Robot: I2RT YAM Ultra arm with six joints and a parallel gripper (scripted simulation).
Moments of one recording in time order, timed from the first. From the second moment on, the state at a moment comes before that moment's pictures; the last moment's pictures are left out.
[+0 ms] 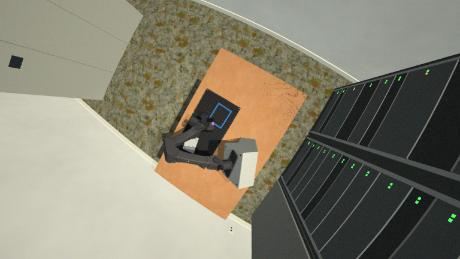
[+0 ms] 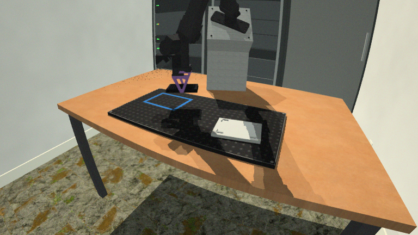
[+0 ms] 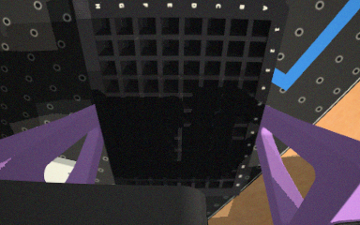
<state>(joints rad) -0.28 1.85 0.82 0.24 -0.58 1.07</state>
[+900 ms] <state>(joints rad) -0.09 1.70 0.82 0.16 -0.43 0.45</state>
